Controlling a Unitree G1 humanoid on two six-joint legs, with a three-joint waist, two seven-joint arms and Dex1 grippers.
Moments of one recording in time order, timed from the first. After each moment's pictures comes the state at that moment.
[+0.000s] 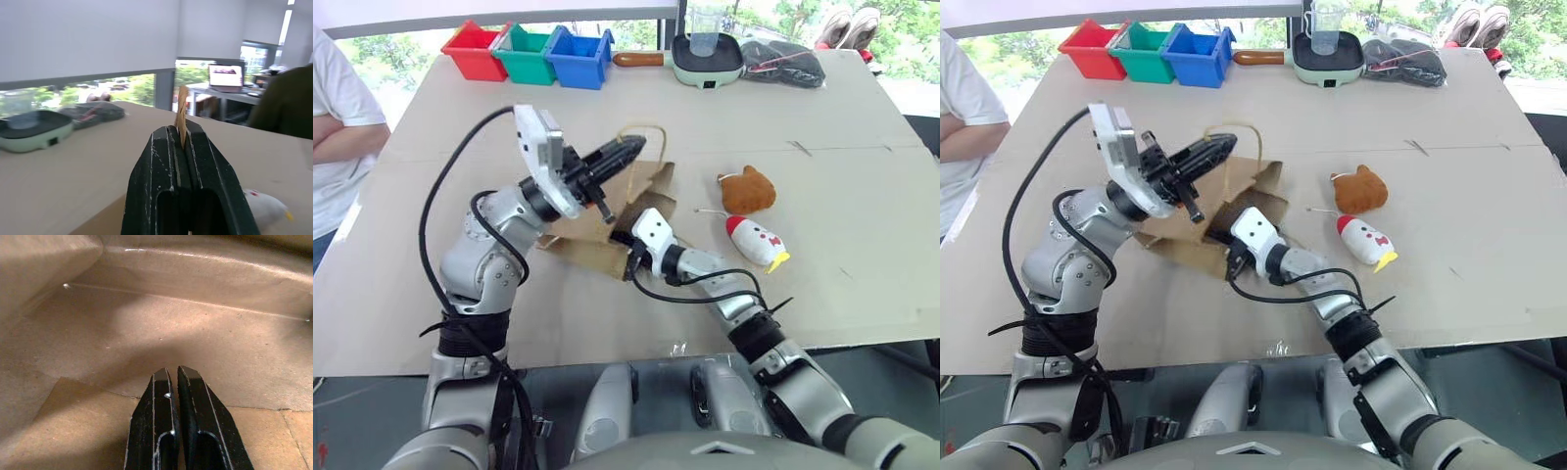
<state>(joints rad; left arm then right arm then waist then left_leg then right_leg) -0.49 0.47 0.12 -0.22 -0.66 0.37 -0.67 -0.55 0.10 0.40 0.51 0.02 -0.01 0.49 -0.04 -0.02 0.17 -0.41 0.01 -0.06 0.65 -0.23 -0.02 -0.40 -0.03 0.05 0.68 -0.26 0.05</state>
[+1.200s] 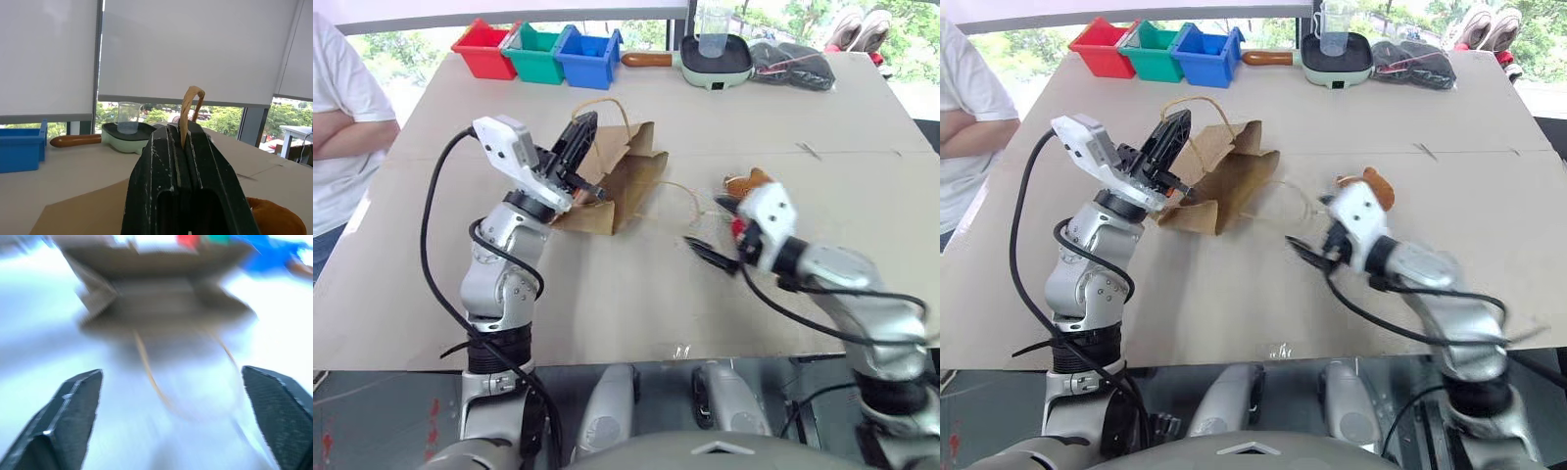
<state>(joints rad) -0.40 0.29 0.19 -0.22 -0.54 0.23 -0.50 -0.17 -0.52 0.02 -0.70 0.23 0.91 0.55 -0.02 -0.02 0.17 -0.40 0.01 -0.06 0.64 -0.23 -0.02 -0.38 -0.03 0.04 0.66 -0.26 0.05</state>
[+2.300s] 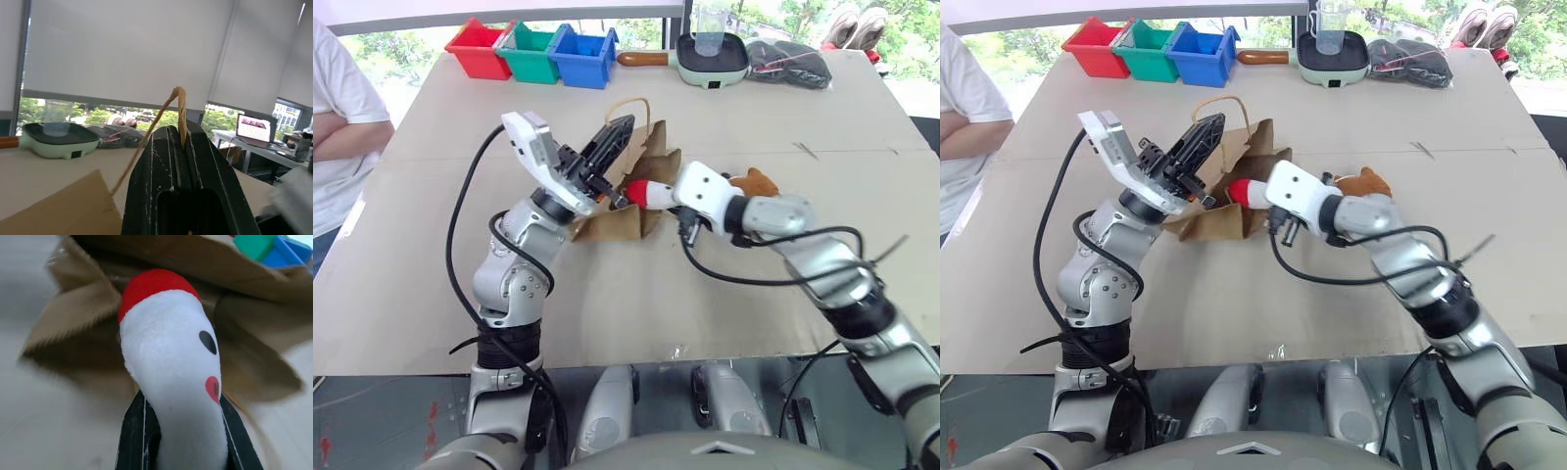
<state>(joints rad) -0.42 0.25 0.11 -0.28 -0.69 0.33 -0.59 -0.73 -0.39 0.51 -0.11 0.01 0.53 0.63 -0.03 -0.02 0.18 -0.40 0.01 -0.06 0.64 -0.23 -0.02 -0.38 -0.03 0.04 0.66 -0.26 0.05</state>
